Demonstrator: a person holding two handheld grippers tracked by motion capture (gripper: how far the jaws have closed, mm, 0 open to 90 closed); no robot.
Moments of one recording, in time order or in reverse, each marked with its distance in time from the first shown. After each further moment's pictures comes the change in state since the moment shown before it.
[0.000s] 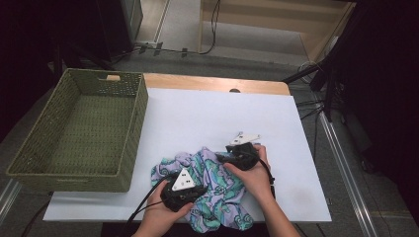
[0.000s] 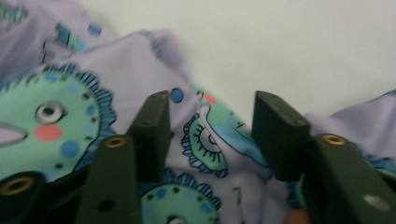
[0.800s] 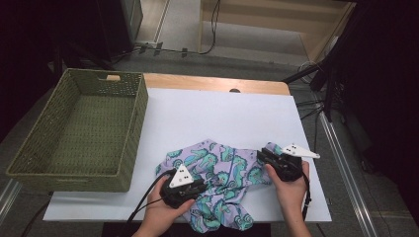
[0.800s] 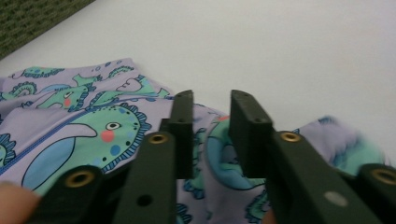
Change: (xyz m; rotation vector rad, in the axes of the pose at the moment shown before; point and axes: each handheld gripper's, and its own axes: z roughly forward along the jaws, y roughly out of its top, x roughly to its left) left arm 0.007 0.013 -0.014 -0.105 0.048 -0.032; right arm -0.044 -0.064 -0.093 -0.278 -0.139 0.249
